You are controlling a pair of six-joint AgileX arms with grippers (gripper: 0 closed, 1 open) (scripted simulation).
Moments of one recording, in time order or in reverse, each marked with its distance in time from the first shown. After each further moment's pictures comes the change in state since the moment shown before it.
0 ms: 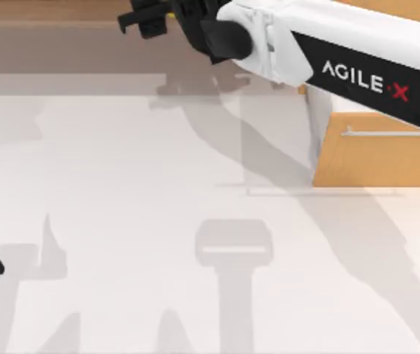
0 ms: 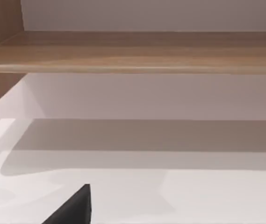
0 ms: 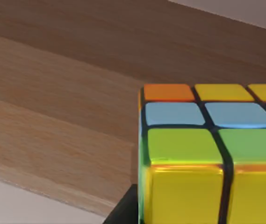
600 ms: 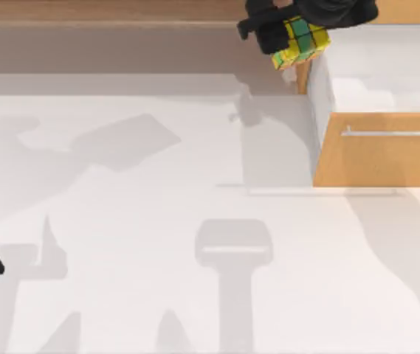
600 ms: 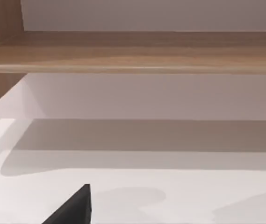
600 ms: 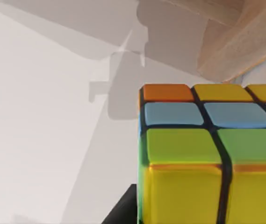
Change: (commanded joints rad) left arm 0.000 0.000 0.000 0.000 0.000 0.000; right arm -0.212 -0.133 0.134 -0.850 -0.302 0.047
